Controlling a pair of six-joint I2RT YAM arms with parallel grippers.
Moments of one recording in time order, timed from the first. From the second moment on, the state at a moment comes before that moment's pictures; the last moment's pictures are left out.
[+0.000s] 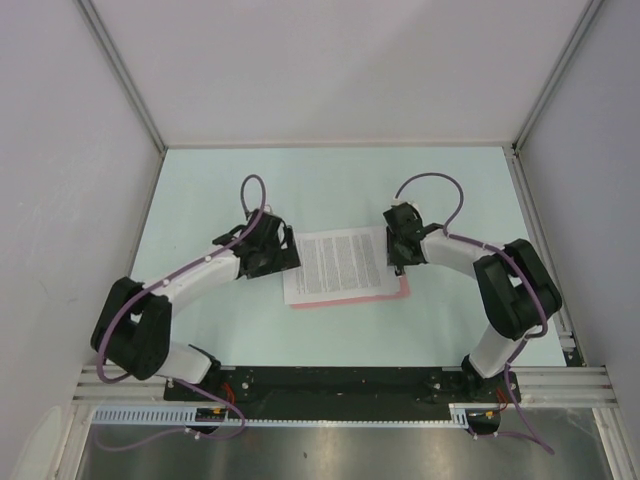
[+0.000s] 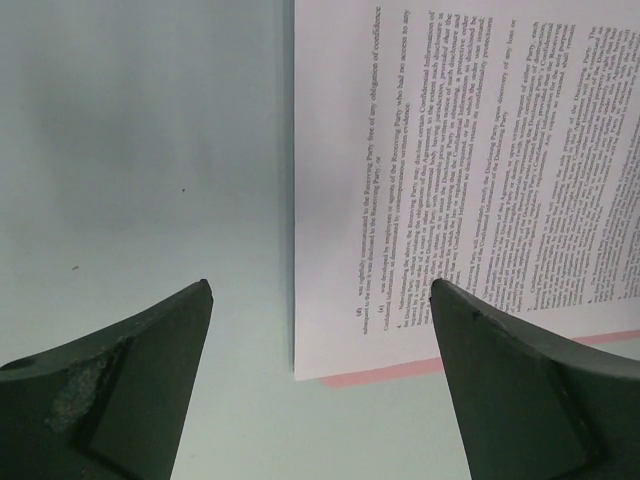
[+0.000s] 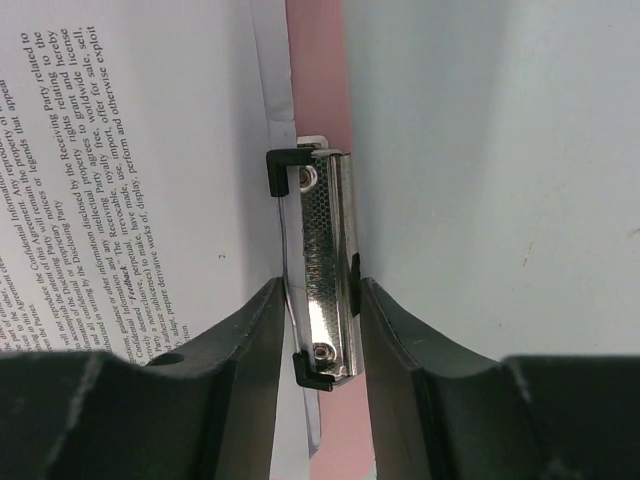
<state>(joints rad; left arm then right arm) -0.51 1.40 0.83 -0.43 -0.12 -0.68 0.49 1.69 0.95 -0.31 0.21 0.41</state>
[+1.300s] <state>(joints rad) -0.51 1.70 0.98 -0.37 -0.16 -0.60 0.21 1.64 0.70 0.14 -0.38 0.48</state>
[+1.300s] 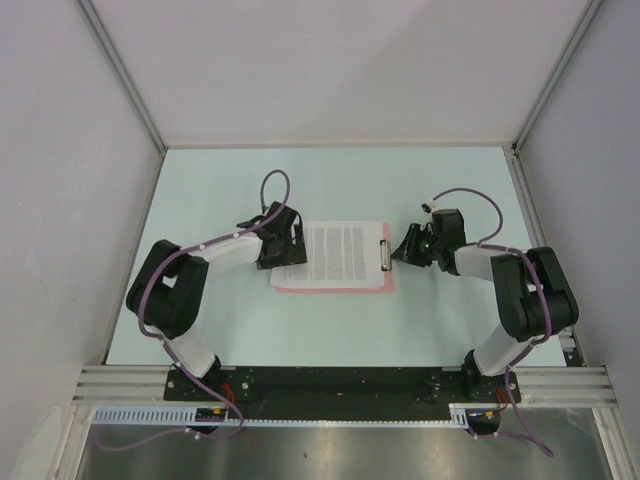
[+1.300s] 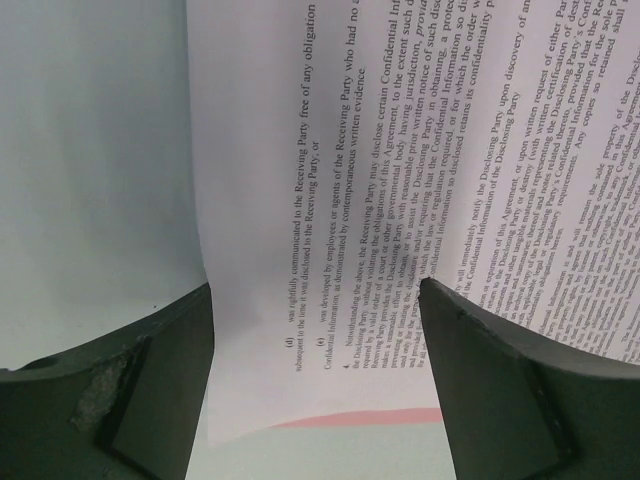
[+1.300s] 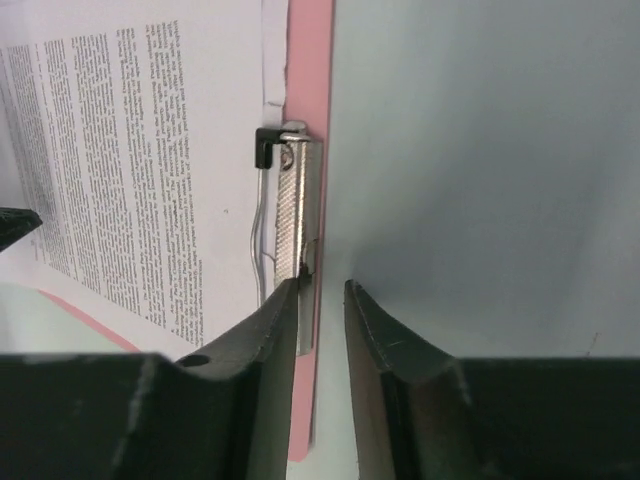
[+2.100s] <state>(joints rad) -0.56 1.57 0.93 -0.44 -0.15 -0.59 0.41 1.60 0.86 -0.23 0.03 0.46</state>
